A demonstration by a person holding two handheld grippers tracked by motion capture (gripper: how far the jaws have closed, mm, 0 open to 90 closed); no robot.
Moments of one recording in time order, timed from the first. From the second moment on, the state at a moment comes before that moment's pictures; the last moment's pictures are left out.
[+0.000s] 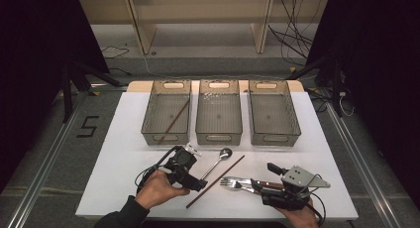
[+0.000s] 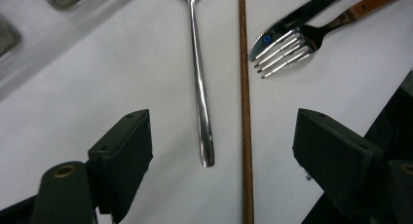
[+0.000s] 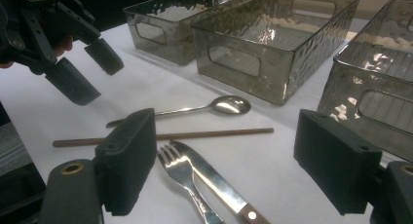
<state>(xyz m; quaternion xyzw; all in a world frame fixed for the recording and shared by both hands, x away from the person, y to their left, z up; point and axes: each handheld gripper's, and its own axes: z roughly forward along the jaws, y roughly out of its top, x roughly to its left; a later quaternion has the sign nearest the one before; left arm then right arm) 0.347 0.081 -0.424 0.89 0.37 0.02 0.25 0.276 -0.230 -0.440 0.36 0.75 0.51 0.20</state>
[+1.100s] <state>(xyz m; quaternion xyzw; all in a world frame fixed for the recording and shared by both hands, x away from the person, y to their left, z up) 0.335 0.053 -0.453 0.93 0.32 -0.01 0.17 0.275 -0.230 -0.440 0.36 0.76 0.51 0.20</state>
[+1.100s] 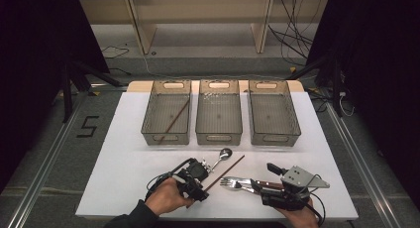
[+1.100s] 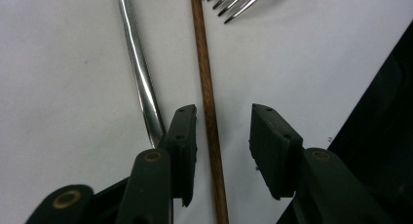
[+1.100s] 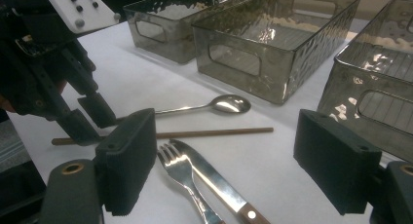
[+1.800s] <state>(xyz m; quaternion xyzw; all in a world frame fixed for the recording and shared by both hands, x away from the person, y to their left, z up) 0.334 0.043 -0.460 0.94 0.32 0.02 0.14 0.275 -0.229 -0.441 0.36 0.76 0.50 0.20</state>
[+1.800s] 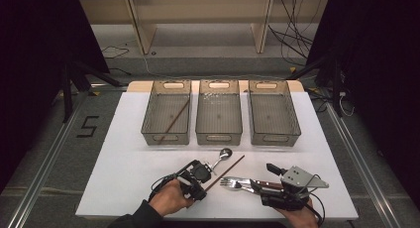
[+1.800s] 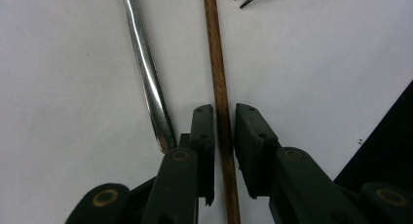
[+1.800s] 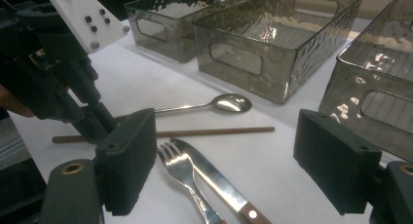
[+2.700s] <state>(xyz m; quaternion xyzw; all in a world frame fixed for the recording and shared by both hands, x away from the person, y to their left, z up) 0.338 0.042 -0.461 0.94 0.32 0.01 0.13 0.276 -0.228 -0.442 0.36 0.76 0.50 0.21</state>
